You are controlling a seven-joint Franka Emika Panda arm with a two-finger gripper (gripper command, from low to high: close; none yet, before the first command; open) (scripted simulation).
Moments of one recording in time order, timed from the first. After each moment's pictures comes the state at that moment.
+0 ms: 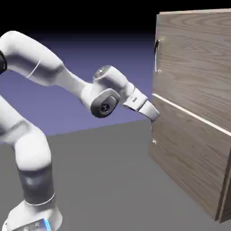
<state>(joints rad) -0.06 -0.57 0.10 -2.77 0.06 3.08 0.74</state>
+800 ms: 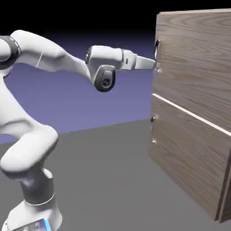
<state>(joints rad) -0.68 -0.57 0.97 -2.43 0.55 3.48 0.70</state>
